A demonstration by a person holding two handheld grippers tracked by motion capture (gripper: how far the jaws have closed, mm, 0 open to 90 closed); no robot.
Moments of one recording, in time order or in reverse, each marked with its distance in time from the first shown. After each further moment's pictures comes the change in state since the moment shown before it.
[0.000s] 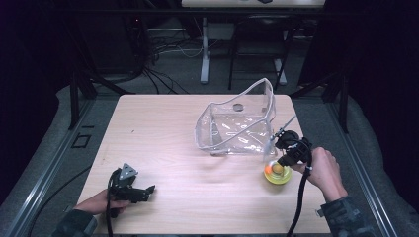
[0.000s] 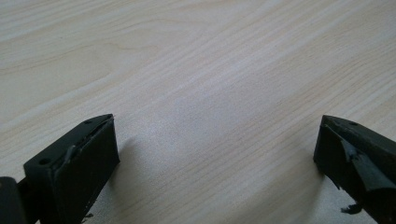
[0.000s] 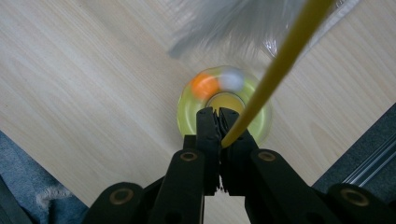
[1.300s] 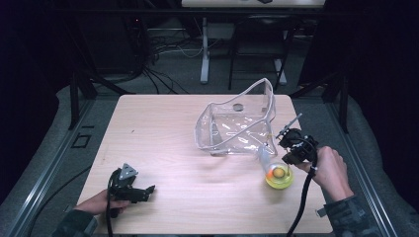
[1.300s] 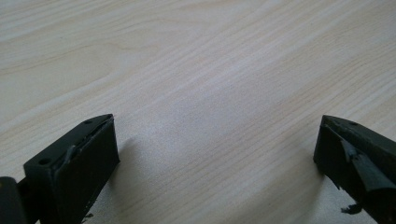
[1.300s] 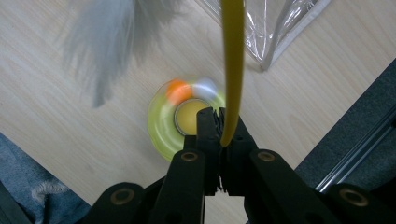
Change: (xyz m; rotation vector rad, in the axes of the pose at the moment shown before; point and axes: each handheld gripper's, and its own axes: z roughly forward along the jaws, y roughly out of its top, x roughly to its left) left arm 0.000 0.000 0.000 0.002 0.000 0.002; right arm 0.002 -0.005 -0.021 -0.012 -0.057 0.011
